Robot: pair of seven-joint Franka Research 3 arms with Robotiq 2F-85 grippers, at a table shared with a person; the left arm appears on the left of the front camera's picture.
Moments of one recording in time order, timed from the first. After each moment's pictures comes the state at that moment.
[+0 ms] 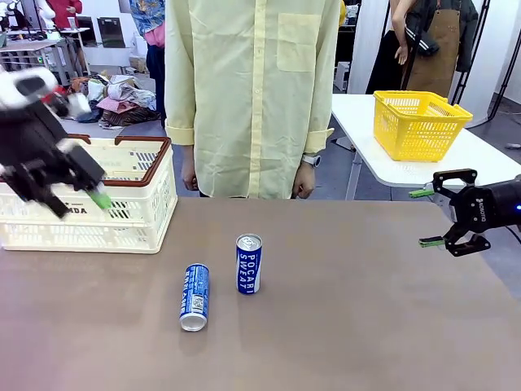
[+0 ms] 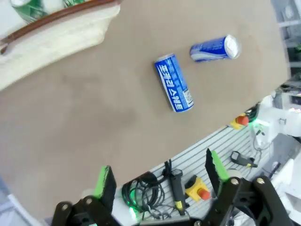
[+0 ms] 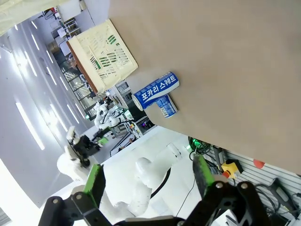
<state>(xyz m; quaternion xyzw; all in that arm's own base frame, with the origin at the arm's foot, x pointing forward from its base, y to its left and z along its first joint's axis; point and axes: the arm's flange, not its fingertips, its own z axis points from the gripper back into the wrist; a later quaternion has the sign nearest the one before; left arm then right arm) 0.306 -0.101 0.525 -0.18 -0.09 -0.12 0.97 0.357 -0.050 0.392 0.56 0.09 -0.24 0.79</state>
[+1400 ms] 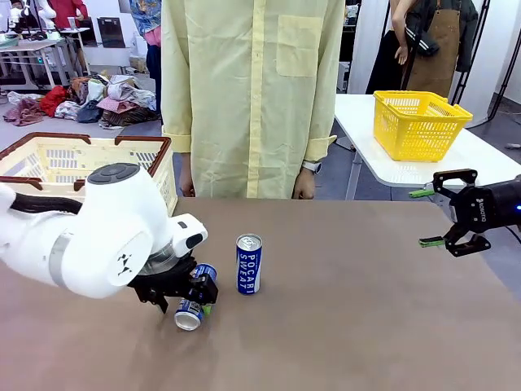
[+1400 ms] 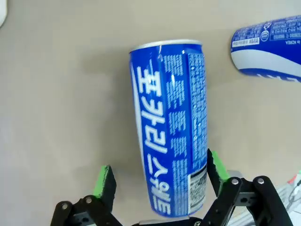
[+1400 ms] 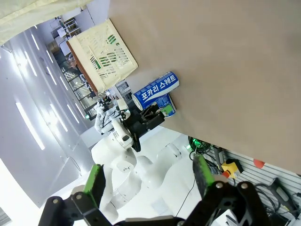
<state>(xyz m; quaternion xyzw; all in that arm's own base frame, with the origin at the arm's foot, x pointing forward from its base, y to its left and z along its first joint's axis) 0.315 -0.265 0.301 -0.09 -0.07 -0.09 0.99 0.357 -0.050 0.392 0.56 0.09 -0.24 0.79</state>
